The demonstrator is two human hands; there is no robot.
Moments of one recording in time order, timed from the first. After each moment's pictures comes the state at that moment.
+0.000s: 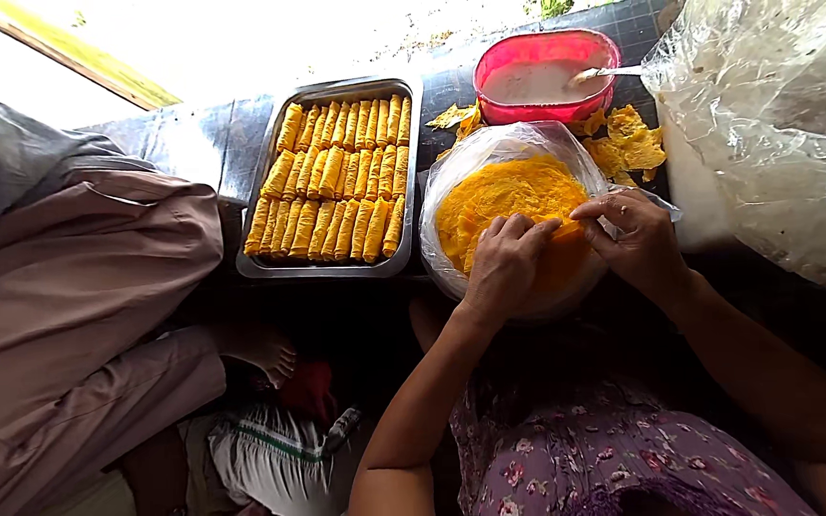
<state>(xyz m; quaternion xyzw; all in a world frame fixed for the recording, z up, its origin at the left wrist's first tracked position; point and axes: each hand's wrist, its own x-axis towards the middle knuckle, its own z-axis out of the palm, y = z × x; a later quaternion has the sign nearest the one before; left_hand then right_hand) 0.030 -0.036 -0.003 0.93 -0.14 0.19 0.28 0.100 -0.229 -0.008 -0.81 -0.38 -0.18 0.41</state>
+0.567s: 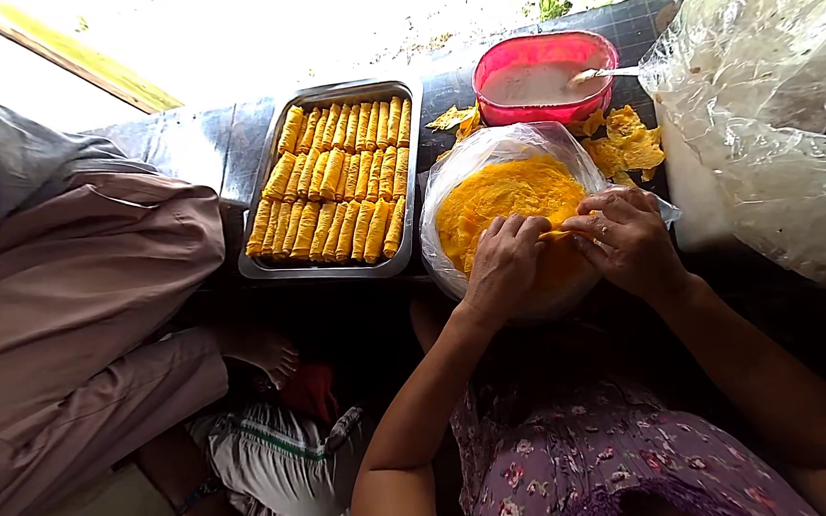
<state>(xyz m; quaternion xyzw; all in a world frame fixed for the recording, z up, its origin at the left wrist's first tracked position) 0.030 -0.035 -0.001 0.93 -0.14 0.19 0.27 0.099 -0.234 -0.018 -0.83 -0.43 -0.20 0.31</state>
